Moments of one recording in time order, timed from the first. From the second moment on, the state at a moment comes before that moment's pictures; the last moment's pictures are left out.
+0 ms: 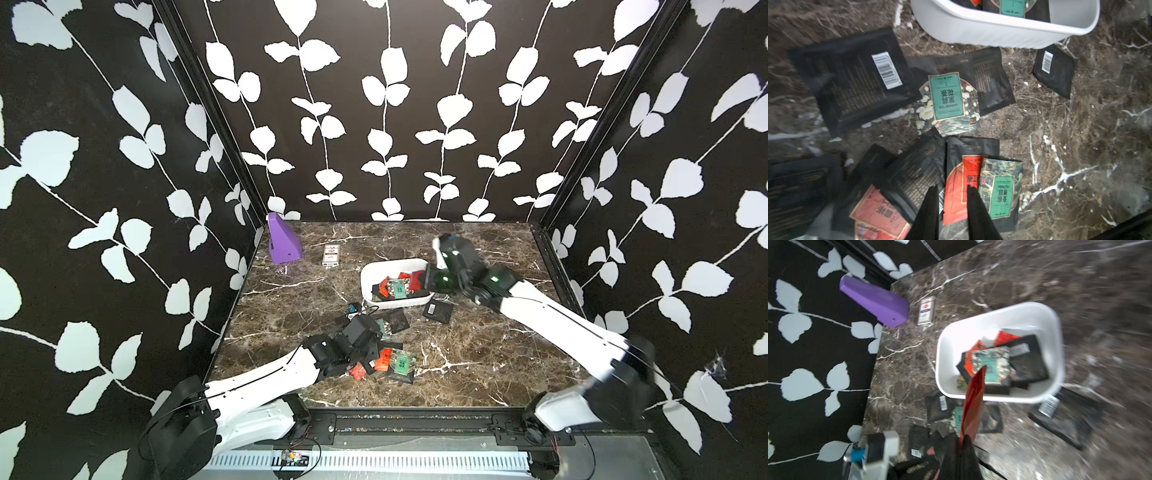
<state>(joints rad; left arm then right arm) -0.92 1.06 0.55 -0.44 -0.15 -0.90 0.74 1.54 1.39 -0.55 -0.06 0.72</state>
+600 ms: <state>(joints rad) -0.92 1.00 0.49 -0.40 -0.13 -0.94 0.73 2.01 1.69 -0.56 -0.18 0.67</state>
